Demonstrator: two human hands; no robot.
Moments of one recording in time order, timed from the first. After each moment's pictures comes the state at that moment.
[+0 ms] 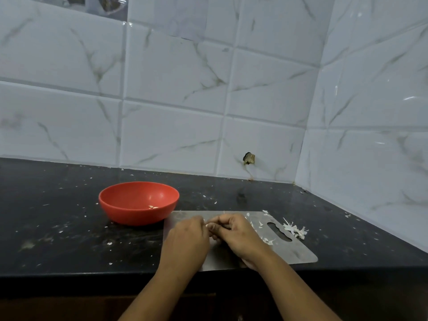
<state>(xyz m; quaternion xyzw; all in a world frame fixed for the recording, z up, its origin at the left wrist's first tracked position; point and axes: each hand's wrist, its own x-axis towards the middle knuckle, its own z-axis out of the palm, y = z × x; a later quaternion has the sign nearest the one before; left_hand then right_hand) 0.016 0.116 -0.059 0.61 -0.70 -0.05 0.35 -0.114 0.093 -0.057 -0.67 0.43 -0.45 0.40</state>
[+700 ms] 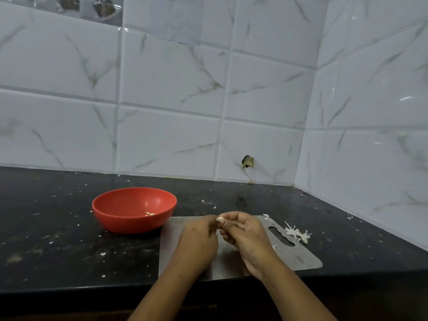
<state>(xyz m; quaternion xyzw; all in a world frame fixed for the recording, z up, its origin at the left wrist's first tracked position) 0.002 0.089 -0.064 0.49 -0.73 -0.15 0.44 -0.122 0.088 -0.060 -0.54 0.40 -0.60 0.44</state>
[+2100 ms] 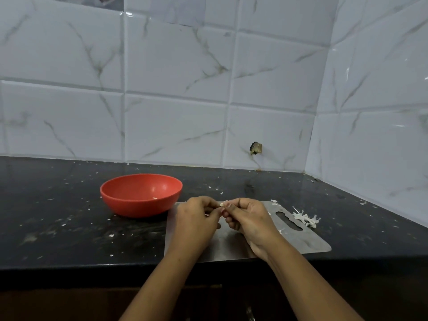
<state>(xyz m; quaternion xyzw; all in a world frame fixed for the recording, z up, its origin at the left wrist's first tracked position) 0.008 0.101 -0.057 0.49 -0.66 -0.21 0.53 -0.120 0.091 -0.056 -0.56 0.41 -0.57 0.45</state>
